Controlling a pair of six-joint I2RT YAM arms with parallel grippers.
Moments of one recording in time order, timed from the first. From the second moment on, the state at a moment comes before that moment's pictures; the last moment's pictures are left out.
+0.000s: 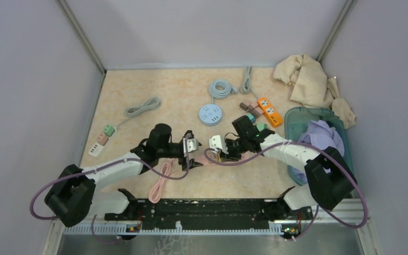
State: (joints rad) left arm -0.68 1.20 0.51 0.19 0.66 0.51; right arm 0.63 1.39 0.76 -0.37 -0.62 -0.96
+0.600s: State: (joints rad) left arm -0.82 1.59 0.51 0.67 0.68 0.37; right arm 0.60 1.38 0.76 -0.41 -0.64 -0.97
